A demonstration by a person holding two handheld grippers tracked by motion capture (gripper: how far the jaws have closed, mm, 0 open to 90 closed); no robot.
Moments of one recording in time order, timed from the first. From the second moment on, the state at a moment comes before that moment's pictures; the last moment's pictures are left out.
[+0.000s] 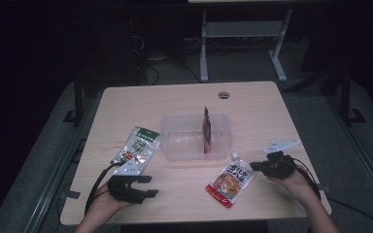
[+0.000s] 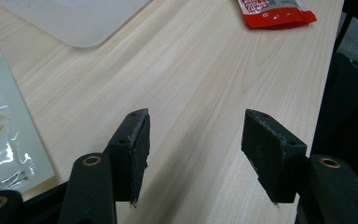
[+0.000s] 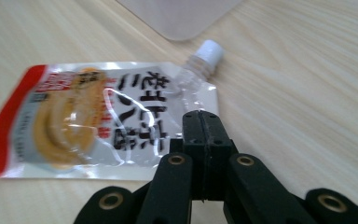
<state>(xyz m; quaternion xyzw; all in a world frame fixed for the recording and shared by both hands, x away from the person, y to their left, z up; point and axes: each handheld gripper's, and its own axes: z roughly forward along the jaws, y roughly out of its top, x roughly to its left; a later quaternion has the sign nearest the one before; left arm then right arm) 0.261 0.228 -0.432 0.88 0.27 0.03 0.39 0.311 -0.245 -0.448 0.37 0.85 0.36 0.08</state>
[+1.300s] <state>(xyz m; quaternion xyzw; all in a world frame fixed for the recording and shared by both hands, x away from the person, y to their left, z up) 0.258 0.218 -0.435 0.90 0.24 0.02 0.37 0.292 -0.179 -0.455 0.26 0.90 0.34 -0.02</state>
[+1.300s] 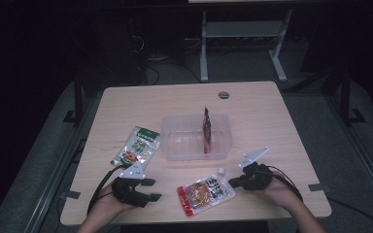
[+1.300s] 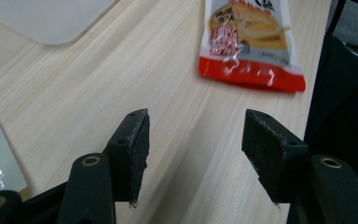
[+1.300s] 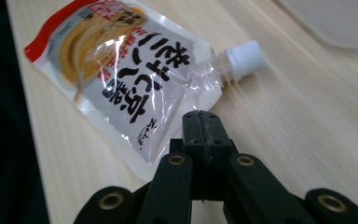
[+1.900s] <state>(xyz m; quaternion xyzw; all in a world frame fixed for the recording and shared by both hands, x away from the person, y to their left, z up) 0.248 0.169 -0.439 0.92 0.19 -0.01 0.34 0.278 -0.172 -0.449 0.27 0.89 0.36 -0.04</state>
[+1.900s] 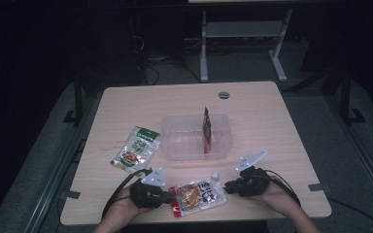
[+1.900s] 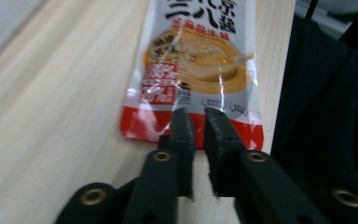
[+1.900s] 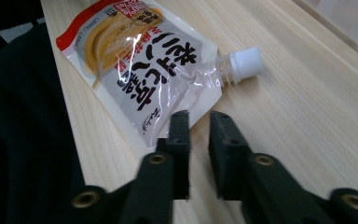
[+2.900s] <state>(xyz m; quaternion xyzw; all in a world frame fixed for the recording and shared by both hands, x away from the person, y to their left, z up) 0.251 0.156 -0.453 0.93 0.18 -0.01 0.31 0.299 -0.159 -0.468 0.31 0.87 0.37 -0.12</state>
